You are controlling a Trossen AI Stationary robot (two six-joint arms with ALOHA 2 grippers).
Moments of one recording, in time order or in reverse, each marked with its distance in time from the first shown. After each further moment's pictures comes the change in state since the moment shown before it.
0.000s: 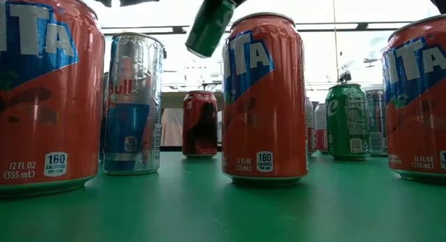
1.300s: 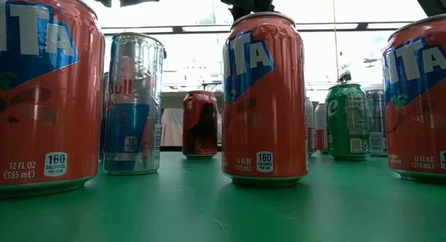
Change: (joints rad) left arm 0.000 0.000 0.000 -0.001 0.000 0.007; right arm -0.276 -0.001 0.045 -0.290 -0.215 0.276
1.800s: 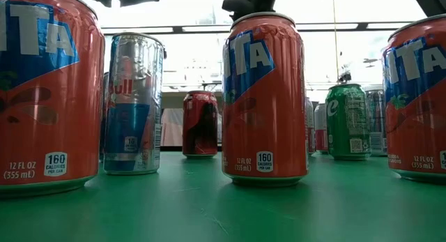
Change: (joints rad) left arm 0.000 0.000 0.000 0.000 0.000 0.000; right arm -0.012 0.000 -0.033 0.002 0.003 0.020
